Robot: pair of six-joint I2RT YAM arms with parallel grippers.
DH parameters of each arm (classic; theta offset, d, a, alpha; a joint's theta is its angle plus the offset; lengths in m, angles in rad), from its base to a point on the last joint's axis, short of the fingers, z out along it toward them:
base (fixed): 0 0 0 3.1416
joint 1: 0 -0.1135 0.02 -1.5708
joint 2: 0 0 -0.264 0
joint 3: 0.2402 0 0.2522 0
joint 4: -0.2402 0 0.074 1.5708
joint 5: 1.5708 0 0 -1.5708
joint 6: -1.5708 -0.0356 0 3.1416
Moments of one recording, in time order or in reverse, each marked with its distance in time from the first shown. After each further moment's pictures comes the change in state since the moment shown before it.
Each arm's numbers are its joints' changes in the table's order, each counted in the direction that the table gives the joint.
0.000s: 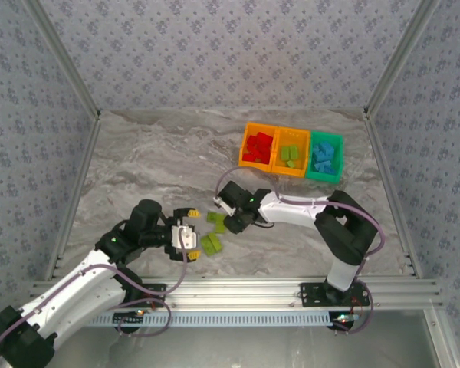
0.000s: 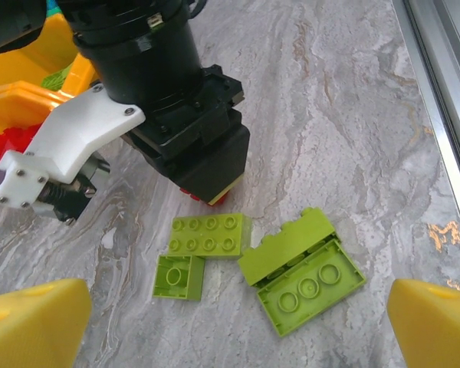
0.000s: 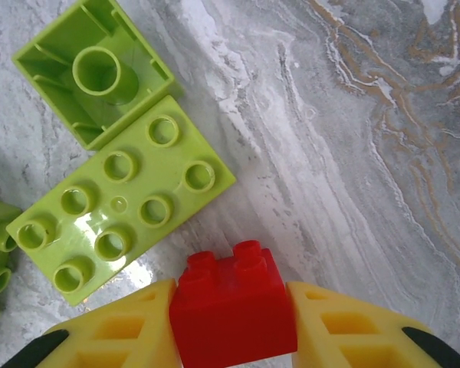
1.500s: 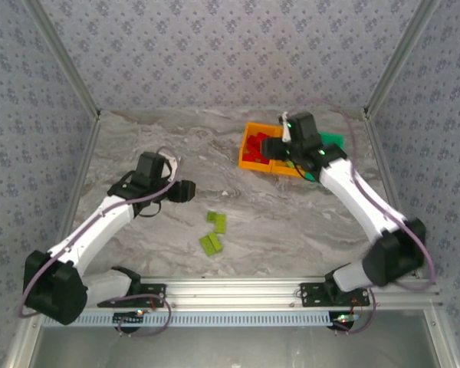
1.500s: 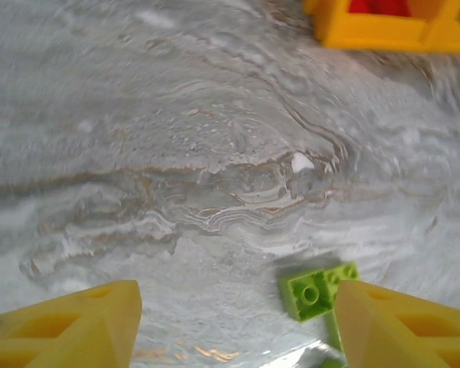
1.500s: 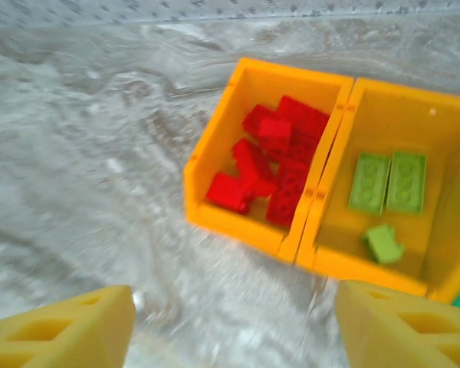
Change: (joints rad) left arm -0.213 -0.526 0.467 -0.129 -0.343 1.195; right arm 0.494 0.393 0.213 -0.100 -0.057 -0.235
